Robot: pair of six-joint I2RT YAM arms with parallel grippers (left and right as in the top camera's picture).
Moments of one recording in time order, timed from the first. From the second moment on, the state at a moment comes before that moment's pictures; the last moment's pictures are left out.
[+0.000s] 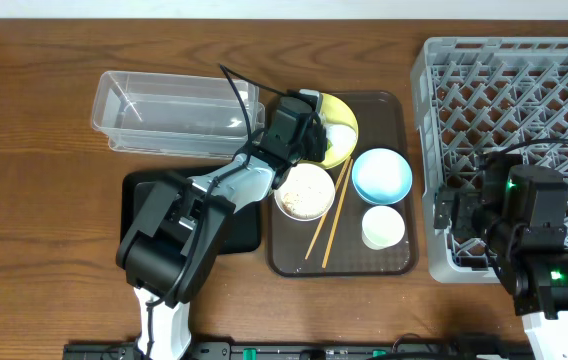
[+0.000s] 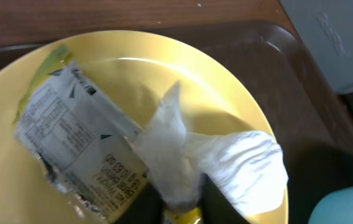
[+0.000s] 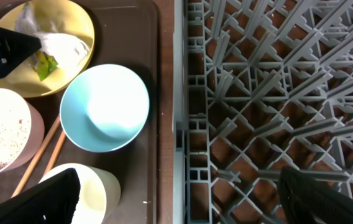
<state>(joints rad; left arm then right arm) -0.51 2.02 1.13 0.19 0.12 -0.36 0.03 0.88 0.86 -0.80 -0.03 0.07</state>
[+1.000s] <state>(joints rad) -0.27 1.55 1.13 -0.09 0.05 -0.35 0.03 0.88 0.86 -0.81 -0.03 0.07</state>
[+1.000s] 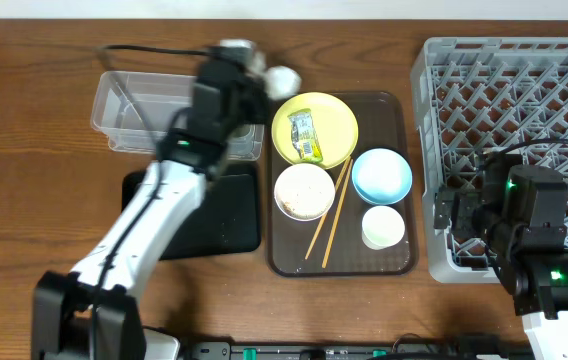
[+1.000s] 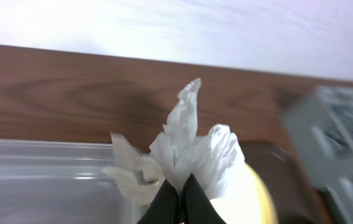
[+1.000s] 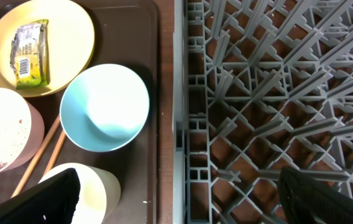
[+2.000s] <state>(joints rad) -0.46 1.67 1.13 -0.21 -0.01 -0.14 0.03 0.88 0.86 -0.80 -0.03 0.07</state>
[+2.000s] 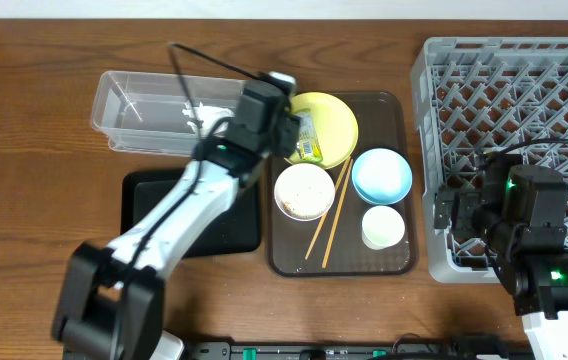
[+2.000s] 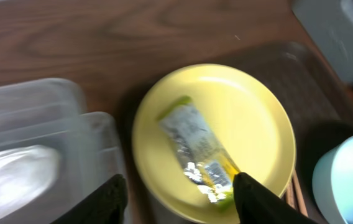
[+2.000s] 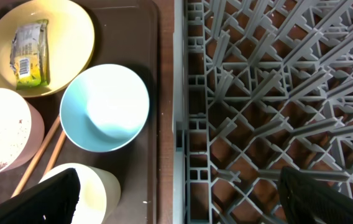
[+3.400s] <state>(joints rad) -0.45 1.69 1.13 -0.06 -0.05 -0.20 0.03 0.88 0.86 -0.81 -0.03 0.07</state>
